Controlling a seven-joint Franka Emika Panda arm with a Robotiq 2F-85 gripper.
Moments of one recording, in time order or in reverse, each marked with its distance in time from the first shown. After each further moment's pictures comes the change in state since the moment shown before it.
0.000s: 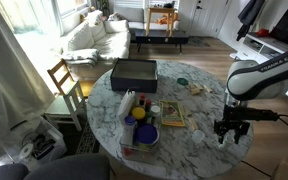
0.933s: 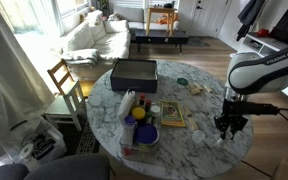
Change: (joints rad) arm 0.011 -0.047 0.001 0.025 -0.024 -0.034 0.004
